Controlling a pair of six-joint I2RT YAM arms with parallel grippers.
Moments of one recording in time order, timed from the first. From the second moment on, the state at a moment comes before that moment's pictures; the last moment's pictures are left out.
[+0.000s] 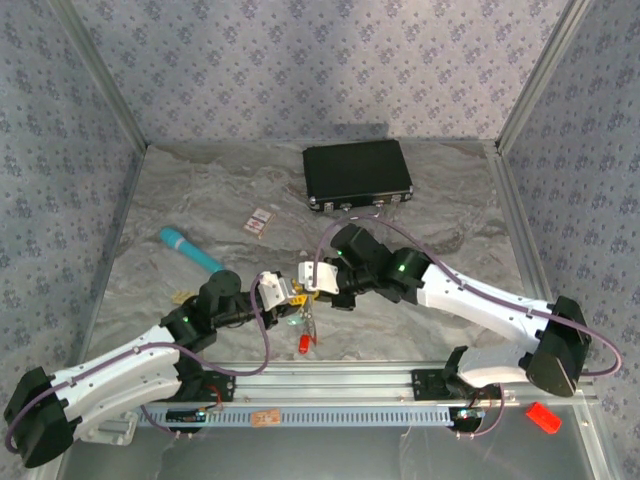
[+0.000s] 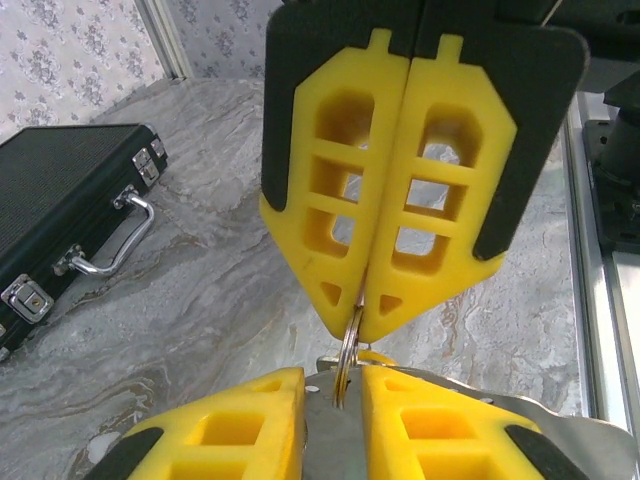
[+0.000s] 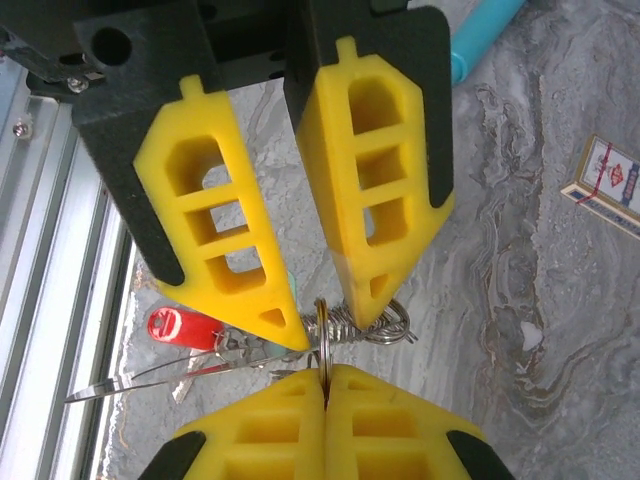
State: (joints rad) left arm -0.89 0.74 0.35 0.10 0.29 0.22; right arm 0.98 1.28 1.06 -0.60 -0.28 -0.61
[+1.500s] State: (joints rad) left arm -0.89 0.67 0.29 0.23 0.31 0.15; right arm 0.91 1.22 0.95 -0.45 -0.46 -0.48
